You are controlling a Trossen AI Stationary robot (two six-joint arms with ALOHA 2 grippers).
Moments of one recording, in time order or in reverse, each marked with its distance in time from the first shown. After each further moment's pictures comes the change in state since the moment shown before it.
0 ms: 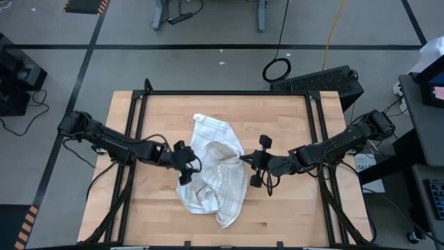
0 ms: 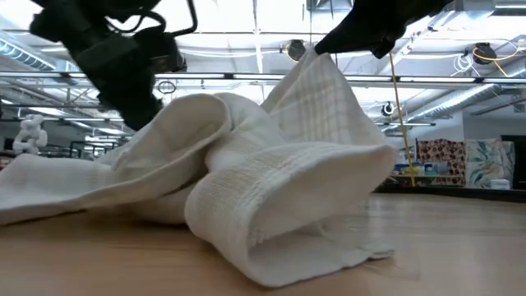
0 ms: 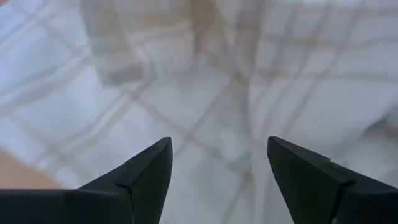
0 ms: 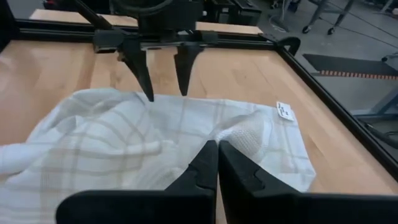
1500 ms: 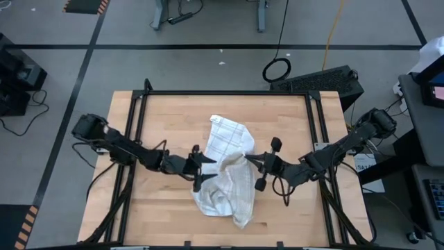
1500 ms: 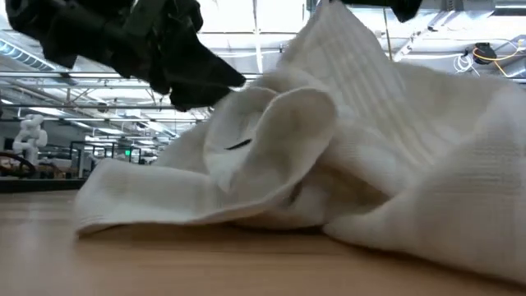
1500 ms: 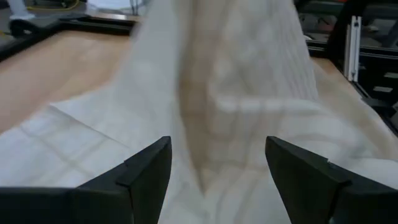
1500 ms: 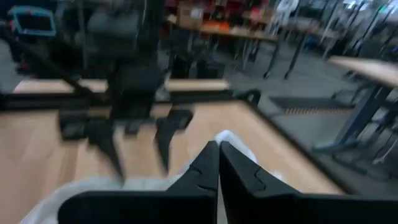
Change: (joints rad) left arm -0.049 0.257 -0.058 0.889 -0.057 0.245; right arm 0.143 -0.048 -0.001 0.190 0.314 -0.081
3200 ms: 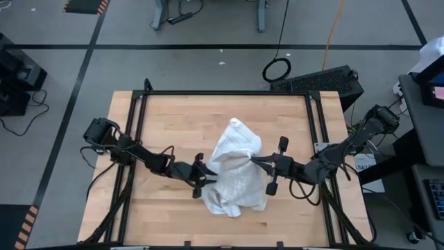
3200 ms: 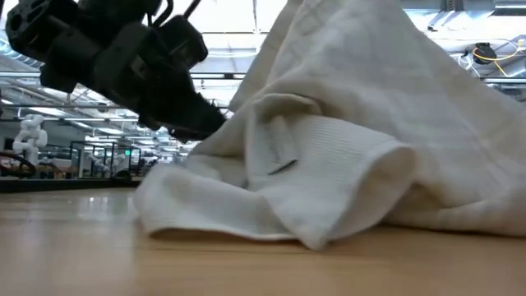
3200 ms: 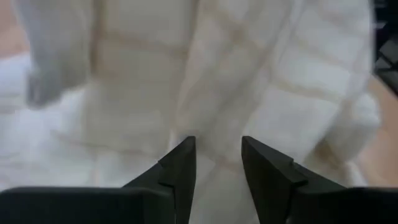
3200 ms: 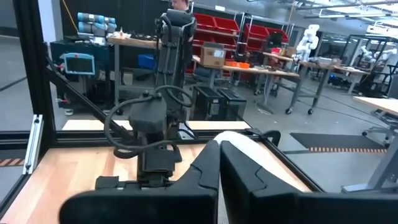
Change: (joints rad) left arm -0.009 0.117 0.004 0.008 0.109 -0.002; right arm 0.087 -0.100 0.000 0.128 -0.028 -0.158
